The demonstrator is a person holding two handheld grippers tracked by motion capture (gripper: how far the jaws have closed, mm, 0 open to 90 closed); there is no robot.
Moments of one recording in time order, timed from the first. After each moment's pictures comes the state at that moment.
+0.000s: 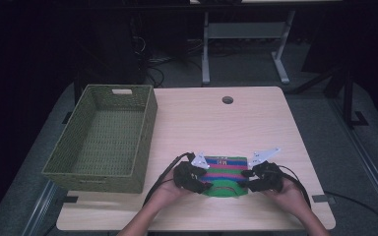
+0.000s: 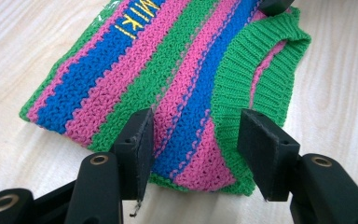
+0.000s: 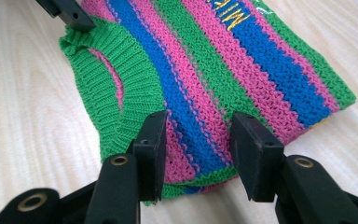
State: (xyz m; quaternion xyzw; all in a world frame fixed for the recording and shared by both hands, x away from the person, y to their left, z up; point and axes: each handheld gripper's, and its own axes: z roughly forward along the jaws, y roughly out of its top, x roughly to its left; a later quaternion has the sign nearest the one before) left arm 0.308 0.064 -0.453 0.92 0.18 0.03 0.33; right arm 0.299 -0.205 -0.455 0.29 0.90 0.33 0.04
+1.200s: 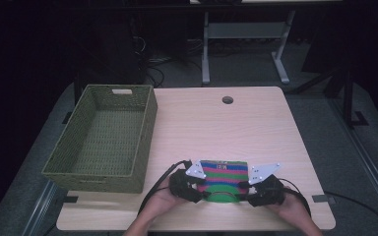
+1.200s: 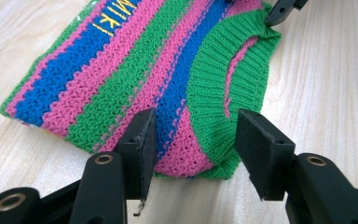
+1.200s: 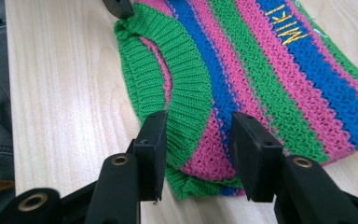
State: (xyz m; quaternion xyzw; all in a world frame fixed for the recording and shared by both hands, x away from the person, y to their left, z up) left arm 0.287 0.072 -0.453 0.93 0.15 0.02 0.34; right arm 0.265 -0.199 -0.458 0.20 0.91 0.35 0.06
